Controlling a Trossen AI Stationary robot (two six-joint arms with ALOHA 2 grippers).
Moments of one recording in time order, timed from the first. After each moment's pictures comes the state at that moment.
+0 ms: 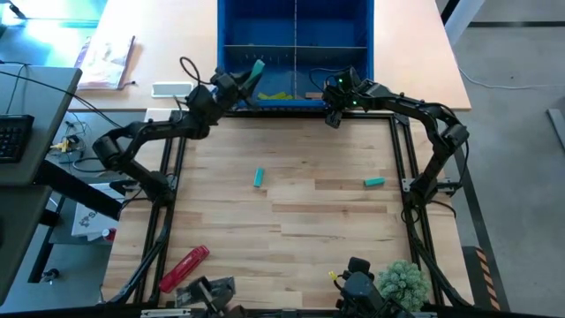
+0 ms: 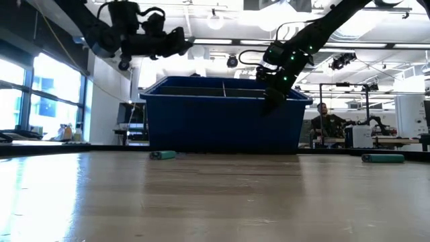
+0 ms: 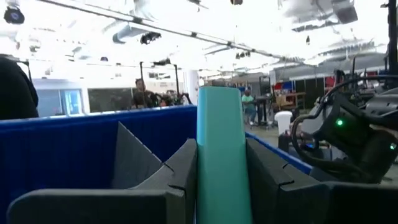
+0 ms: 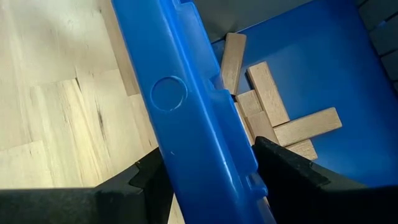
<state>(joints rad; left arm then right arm) 0.72 1.51 0.81 1.02 -0.01 0.10 -0.82 1.75 1.29 -0.43 -0.07 -0.56</state>
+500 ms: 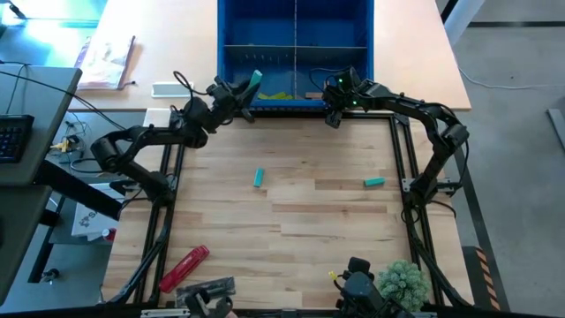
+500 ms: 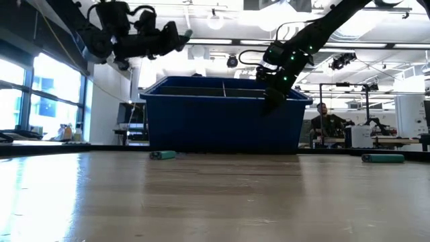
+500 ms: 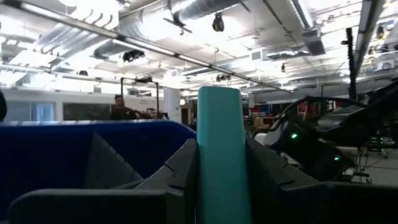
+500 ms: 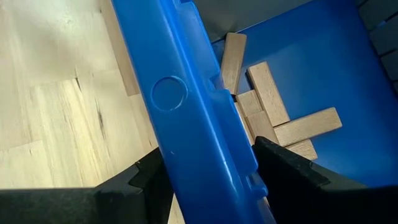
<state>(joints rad) 0.68 1.49 0.68 1.22 0.04 0.04 -0.82 1.75 1.29 -0.43 -0.07 -0.56</state>
